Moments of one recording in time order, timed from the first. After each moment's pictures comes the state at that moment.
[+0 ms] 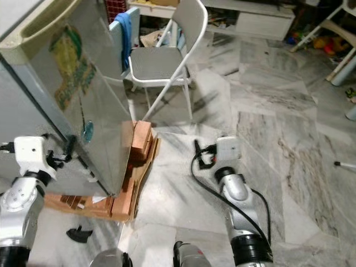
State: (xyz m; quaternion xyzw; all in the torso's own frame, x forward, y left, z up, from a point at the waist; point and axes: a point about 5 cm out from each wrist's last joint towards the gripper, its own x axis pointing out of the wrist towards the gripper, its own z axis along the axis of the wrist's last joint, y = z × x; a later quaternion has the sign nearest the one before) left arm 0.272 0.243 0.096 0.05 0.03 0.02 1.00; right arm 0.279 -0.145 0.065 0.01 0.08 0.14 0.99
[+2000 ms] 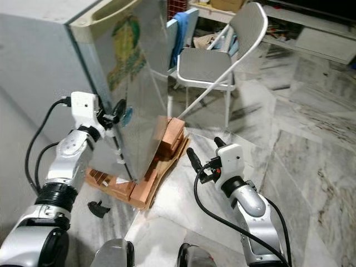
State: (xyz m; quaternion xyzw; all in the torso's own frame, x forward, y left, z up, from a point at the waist) left arm 0.354 0.127 0.133 -0.01 -0.02 -0.17 0.99; right arm 0.247 -0.165 0.090 -0.03 0.03 0.20 0.98
